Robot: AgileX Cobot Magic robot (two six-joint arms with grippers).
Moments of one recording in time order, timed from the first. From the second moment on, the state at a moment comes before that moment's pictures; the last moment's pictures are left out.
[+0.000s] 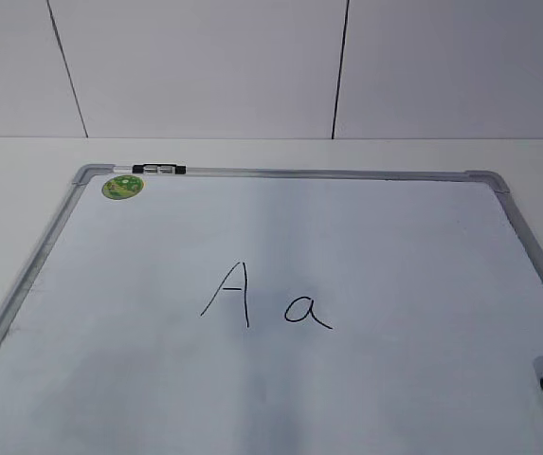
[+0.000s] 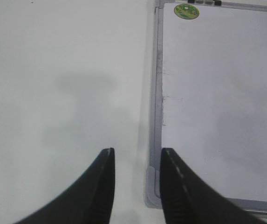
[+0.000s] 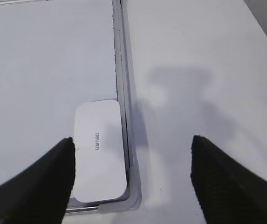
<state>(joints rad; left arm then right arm) 0.15 0.11 -0.51 -0.17 1.11 0.04 -0.02 0.05 -0.50 -0.11 1.14 0.05</state>
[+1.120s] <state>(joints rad) 0.09 0.11 -0.51 -0.23 1.08 0.04 -0.02 0.07 -0.50 -0.11 1.14 0.05</state>
